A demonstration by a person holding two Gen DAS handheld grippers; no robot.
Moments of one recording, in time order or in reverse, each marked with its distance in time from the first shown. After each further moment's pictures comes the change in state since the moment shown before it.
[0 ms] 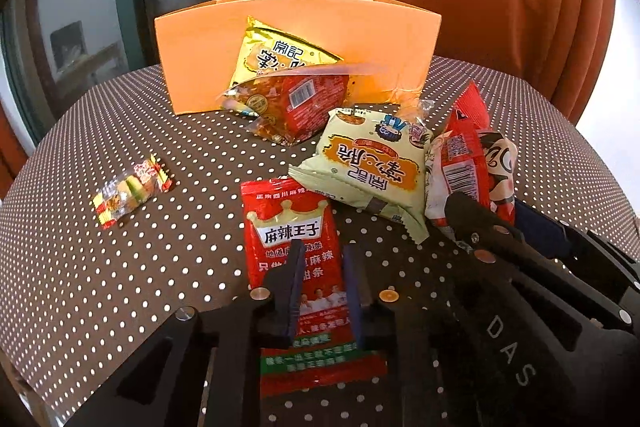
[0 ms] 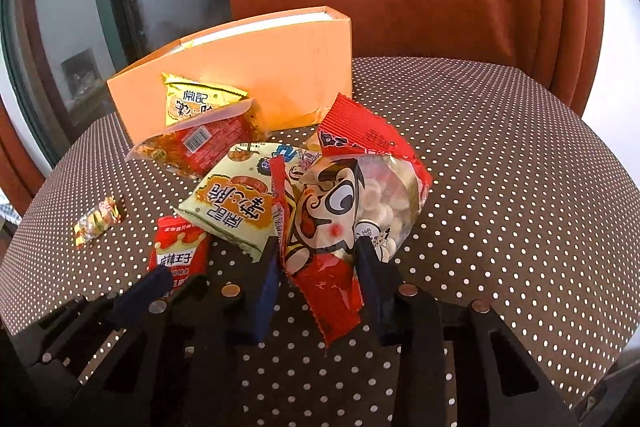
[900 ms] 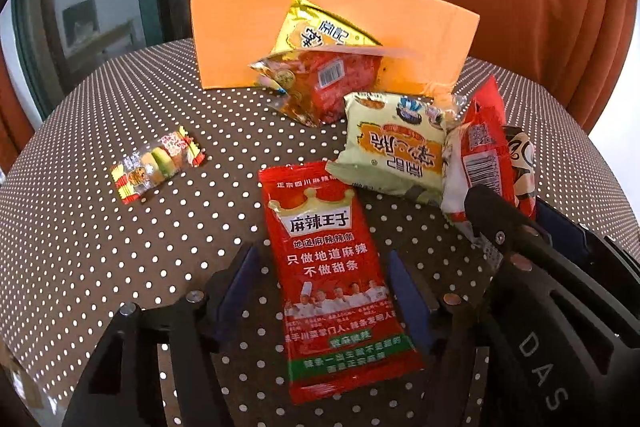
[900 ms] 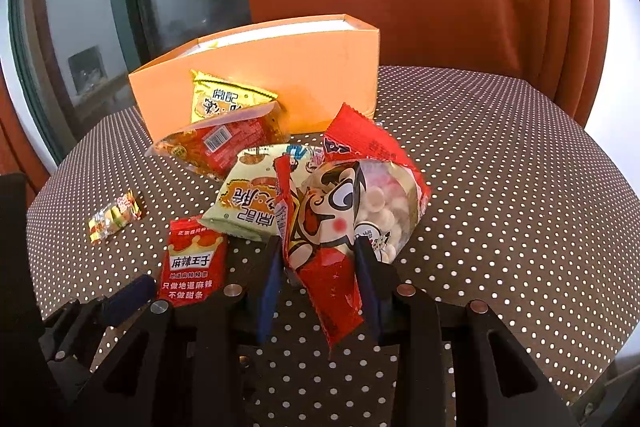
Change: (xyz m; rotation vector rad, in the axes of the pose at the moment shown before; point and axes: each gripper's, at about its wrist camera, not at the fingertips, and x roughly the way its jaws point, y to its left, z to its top) left arm 0.002 0.027 -0.003 -0.060 0.042 0.021; right arm 0.002 0.027 0.000 -0.031 -0.013 0.006
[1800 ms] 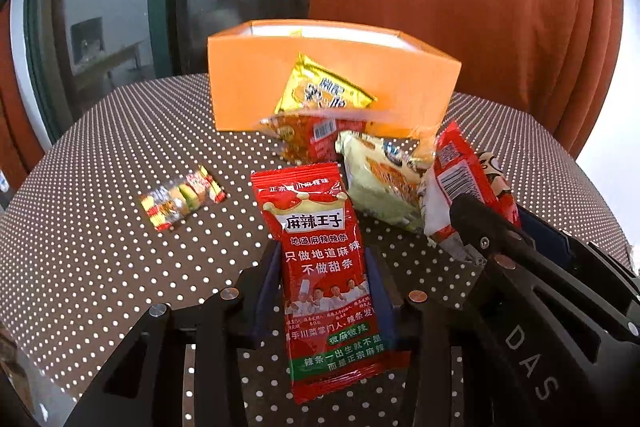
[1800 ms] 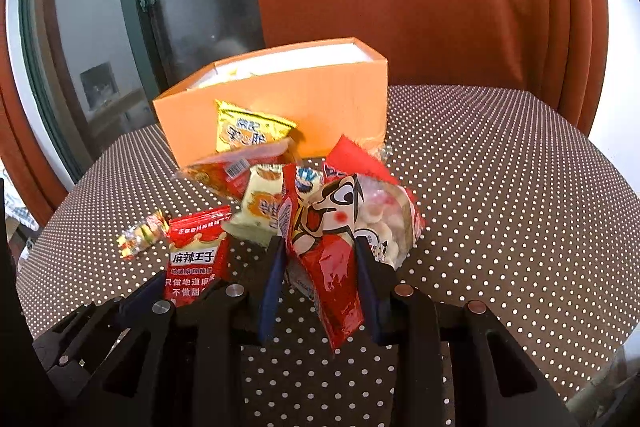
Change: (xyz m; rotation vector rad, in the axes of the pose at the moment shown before) left arm -0.048 0.001 0.003 -0.010 -0.129 -0.012; right arm -0.029 0.004 0.007 0.016 -0.064 0.052
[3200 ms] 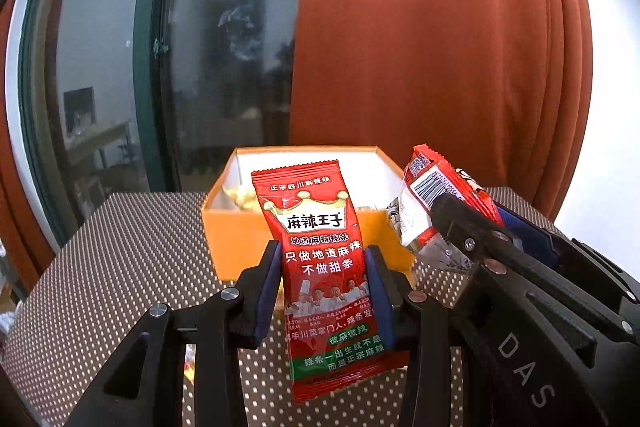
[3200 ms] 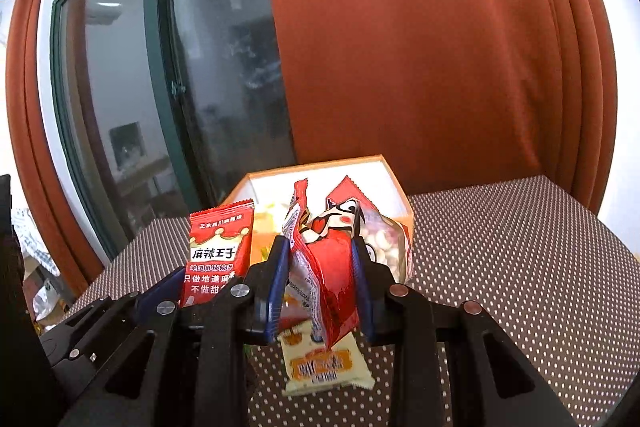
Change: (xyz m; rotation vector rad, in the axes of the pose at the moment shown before) left arm -0.052 -0.010 0.103 0.078 -0.279 -0.037; right arm -0.058 0.017 0.091 0.001 -0.279 0.085
